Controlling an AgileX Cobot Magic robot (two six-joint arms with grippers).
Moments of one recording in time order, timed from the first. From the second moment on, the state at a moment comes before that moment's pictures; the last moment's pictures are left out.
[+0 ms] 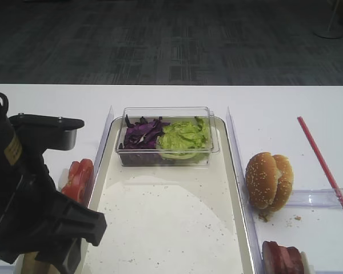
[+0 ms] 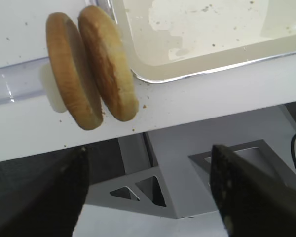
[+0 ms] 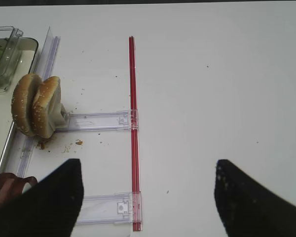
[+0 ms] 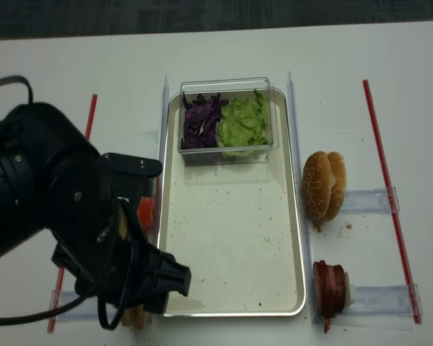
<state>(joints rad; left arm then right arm) -0.76 1.30 -0.91 -0.04 1.21 -0.58 -0.02 -0.02 -0.48 -0.02 1.13 0.03</state>
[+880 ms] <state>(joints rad) -0.76 1.50 -0.92 0.00 1.10 -0.57 -0.02 -0.02 -0.48 -0.02 1.13 0.03</state>
